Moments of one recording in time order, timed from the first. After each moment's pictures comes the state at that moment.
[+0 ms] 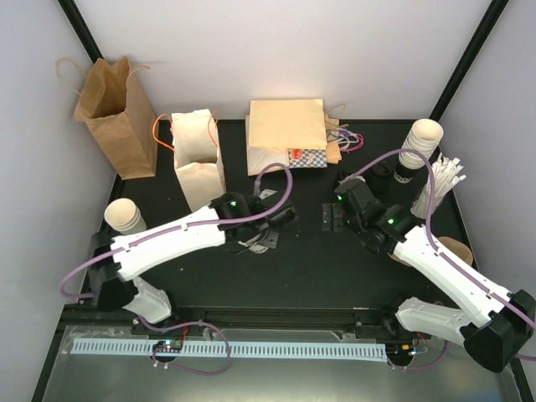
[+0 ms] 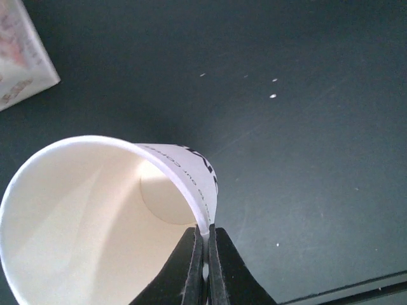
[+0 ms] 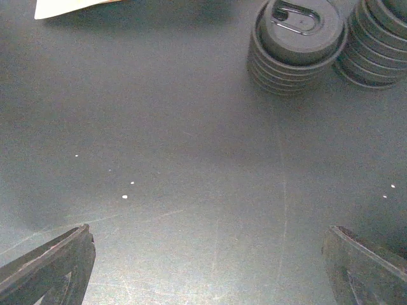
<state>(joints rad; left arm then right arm) -1.09 1.46 1.38 -1.16 -0.32 -0.85 0.68 1.08 0.97 -0.83 0.28 0.51</state>
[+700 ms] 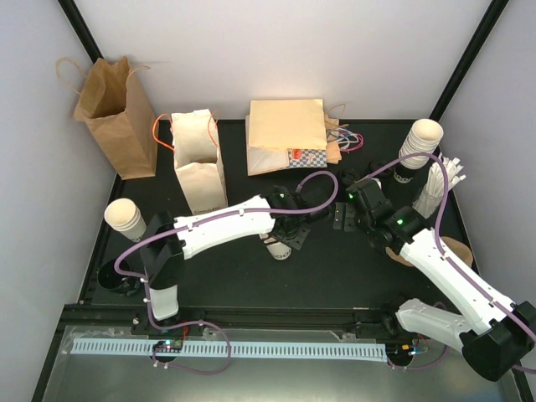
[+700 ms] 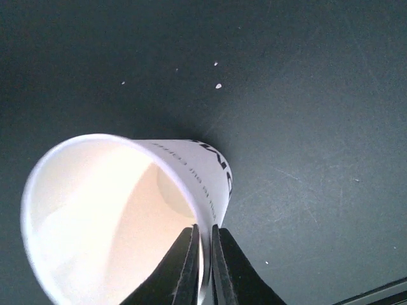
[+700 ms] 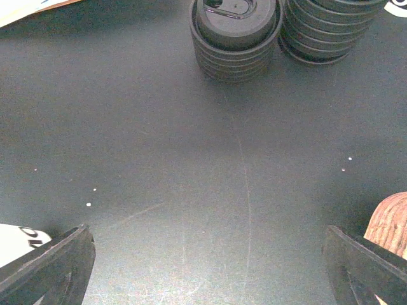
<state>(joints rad) -1.10 1.84 1.62 -1.15 -0.22 -0.59 0.58 1.03 0.94 -0.88 0.29 0.55</state>
